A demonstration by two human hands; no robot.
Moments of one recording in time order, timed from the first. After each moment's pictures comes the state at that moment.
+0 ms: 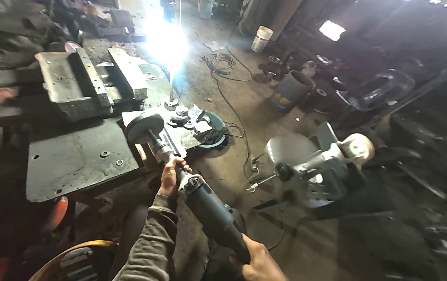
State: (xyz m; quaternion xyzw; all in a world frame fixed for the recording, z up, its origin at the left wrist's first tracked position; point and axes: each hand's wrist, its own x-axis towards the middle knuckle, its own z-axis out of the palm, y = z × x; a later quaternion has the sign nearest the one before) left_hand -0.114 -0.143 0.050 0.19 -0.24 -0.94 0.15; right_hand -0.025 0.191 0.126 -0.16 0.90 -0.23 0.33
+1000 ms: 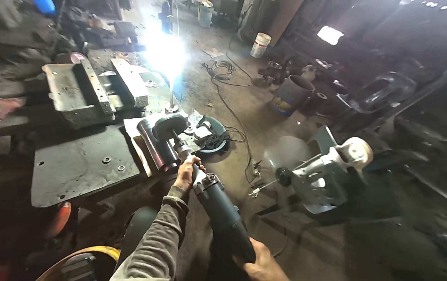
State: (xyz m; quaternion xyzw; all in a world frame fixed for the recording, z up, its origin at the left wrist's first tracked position) left_hand -0.169 -0.118 0.059 0.28 -0.31 -0.91 0.08; right_hand -0.038 0.207 0.106 -0.11 0.88 -0.34 0.32
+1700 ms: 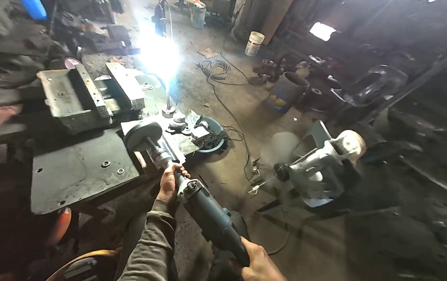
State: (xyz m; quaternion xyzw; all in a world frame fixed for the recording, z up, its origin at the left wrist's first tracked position) left_hand -0.113 -0.145 0.060 0.23 -0.28 -0.92 0.12; right_hand -0.021 0.190 0.123 -0.16 0.89 -0.26 0.34
